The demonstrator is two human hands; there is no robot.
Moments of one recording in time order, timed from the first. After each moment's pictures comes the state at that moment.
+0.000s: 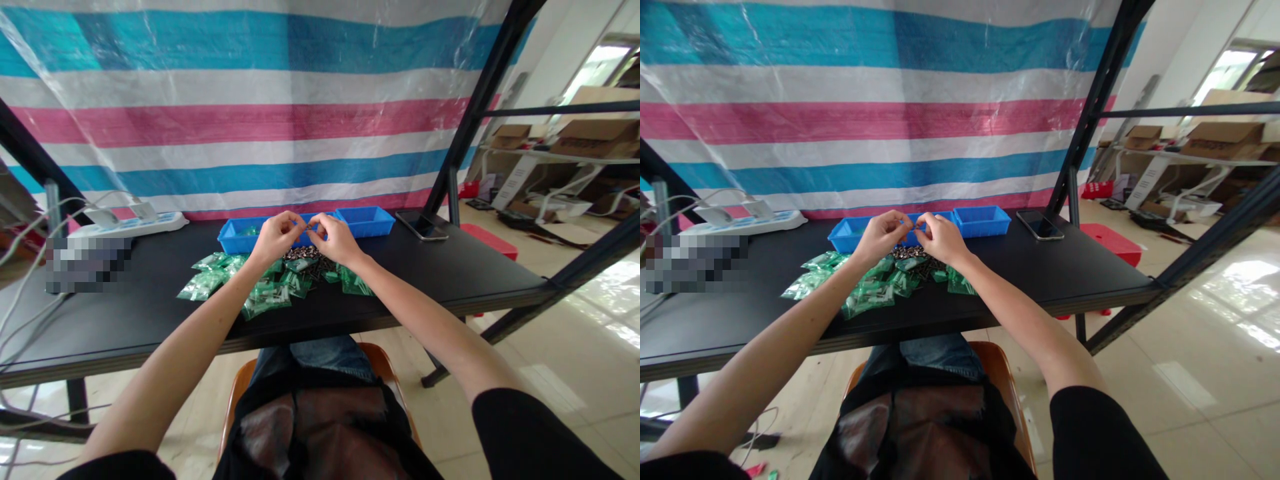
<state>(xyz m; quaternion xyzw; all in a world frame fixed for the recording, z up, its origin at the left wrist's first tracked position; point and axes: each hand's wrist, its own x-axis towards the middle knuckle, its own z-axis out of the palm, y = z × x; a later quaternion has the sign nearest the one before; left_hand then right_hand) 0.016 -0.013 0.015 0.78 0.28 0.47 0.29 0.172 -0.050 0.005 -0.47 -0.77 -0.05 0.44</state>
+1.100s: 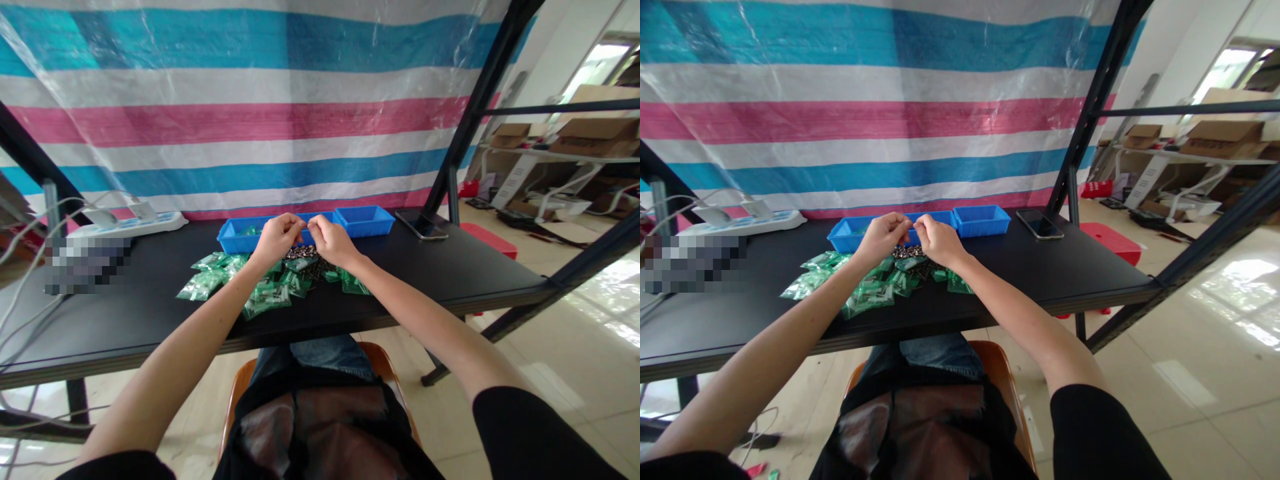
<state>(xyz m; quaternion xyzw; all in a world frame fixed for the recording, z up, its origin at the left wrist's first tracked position) 0.020 -0.012 0.013 0.76 0.29 0.46 0.34 0.168 -0.054 0.003 -0.51 -0.77 -0.04 0.39</state>
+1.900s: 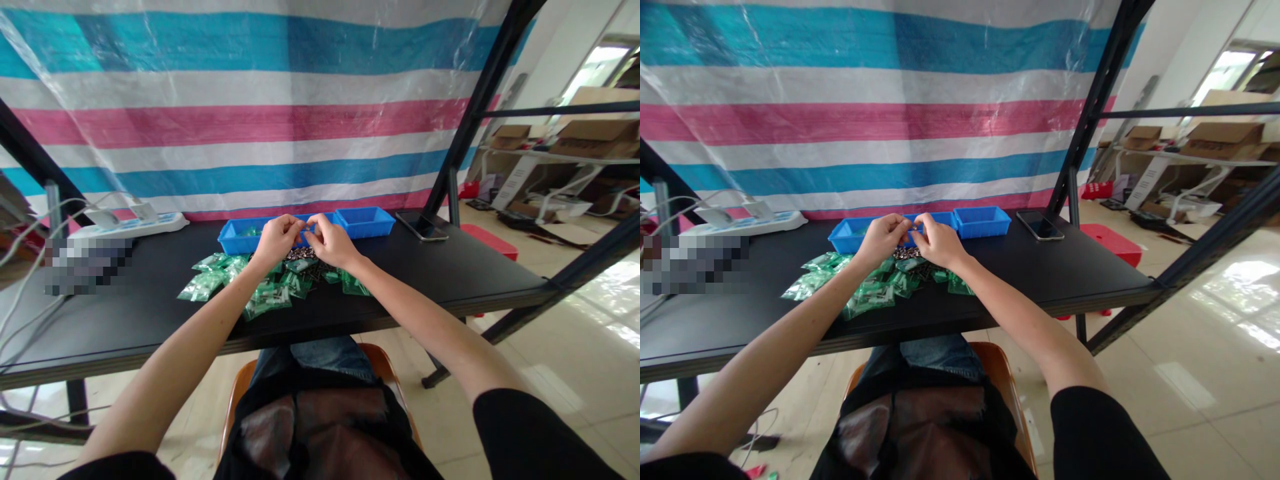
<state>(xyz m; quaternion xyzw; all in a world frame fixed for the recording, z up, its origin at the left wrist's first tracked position) 0.020 -0.011 0.011 0.77 0.32 0.46 0.31 0.168 -0.055 0.003 -0.49 -0.77 -0.02 0.41</state>
